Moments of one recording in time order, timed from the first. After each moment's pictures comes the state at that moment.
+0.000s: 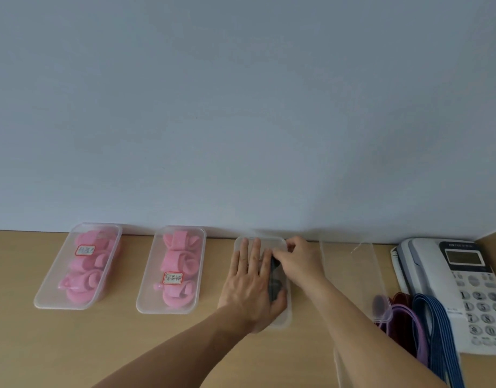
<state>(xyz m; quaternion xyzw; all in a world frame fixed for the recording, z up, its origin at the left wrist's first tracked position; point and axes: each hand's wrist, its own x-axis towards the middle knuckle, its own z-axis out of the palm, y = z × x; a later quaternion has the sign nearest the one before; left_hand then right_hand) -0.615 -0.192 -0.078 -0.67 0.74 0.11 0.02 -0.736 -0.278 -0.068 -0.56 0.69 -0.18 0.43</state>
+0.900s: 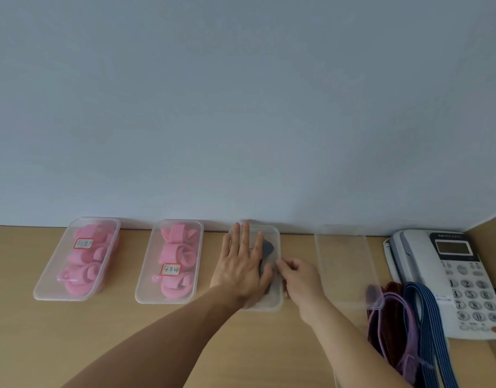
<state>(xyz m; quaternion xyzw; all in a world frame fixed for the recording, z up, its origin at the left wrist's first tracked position) -0.601 -0.210 -0.081 -0.68 0.72 0.10 0.00 -0.745 -0.223 -0.074 -0.39 0.66 -0.27 0.58</state>
